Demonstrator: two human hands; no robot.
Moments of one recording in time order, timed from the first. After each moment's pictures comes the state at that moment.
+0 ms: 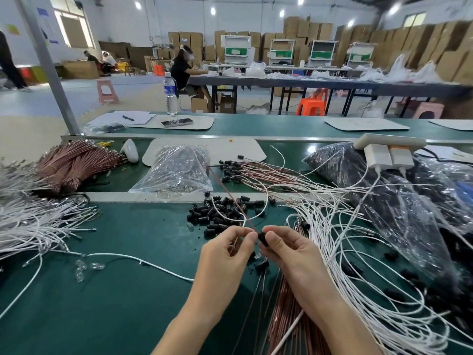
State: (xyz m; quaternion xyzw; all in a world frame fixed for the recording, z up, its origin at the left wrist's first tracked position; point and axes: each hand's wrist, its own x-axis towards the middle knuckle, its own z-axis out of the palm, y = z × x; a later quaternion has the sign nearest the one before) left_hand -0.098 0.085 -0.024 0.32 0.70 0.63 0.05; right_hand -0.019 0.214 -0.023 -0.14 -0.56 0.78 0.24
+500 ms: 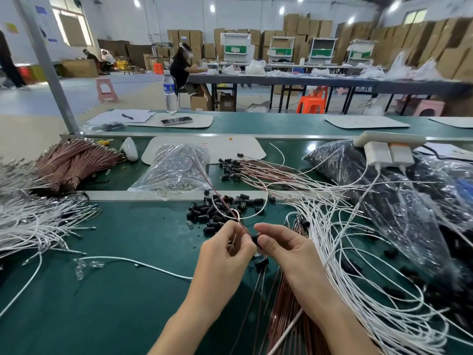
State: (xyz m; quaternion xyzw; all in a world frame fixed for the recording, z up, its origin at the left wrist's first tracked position) left_hand -0.100 0.084 -0.026 0.34 0.72 0.60 0.04; right_hand -0.014 0.208 -0.013 -0.13 -0.66 0.70 0.23
